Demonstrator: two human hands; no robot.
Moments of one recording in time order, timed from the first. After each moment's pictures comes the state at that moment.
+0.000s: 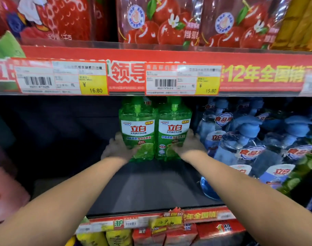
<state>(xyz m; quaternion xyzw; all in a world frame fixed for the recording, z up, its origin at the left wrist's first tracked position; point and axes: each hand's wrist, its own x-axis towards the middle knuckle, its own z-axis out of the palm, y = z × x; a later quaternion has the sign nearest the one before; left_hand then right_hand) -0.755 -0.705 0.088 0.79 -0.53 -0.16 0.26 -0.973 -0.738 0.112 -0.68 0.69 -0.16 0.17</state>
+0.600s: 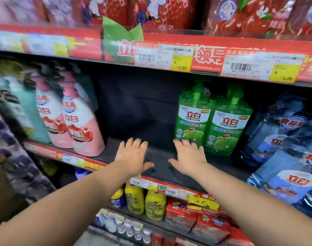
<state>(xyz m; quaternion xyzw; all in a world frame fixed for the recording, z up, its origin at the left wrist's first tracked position) -0.705 -0.558 0.068 0.80 -0.60 0.08 -0.02 -0.870 -0.644 0.089 -0.89 0.45 0.00 0.03</state>
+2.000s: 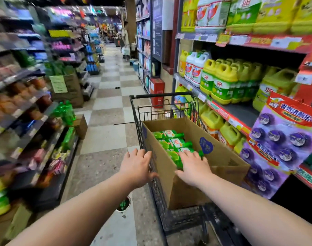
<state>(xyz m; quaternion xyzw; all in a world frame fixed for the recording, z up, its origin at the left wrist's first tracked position) -0.351 0.080 0.052 0.99 -0.14 0.02 -0.03 -0.344 -0.115 0.046 -0.99 -0.06 0.06 0.06</state>
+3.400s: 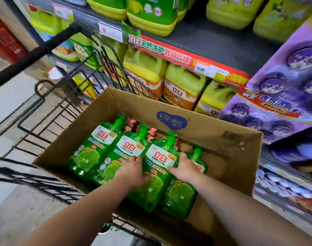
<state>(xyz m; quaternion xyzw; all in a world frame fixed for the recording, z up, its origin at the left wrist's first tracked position) 0.030 -0.047 -0.144 0.85 -0.38 -0.36 -0.05 -0.098 -0.178 -0.156 -0.74 0.49 0.23 0.39</state>
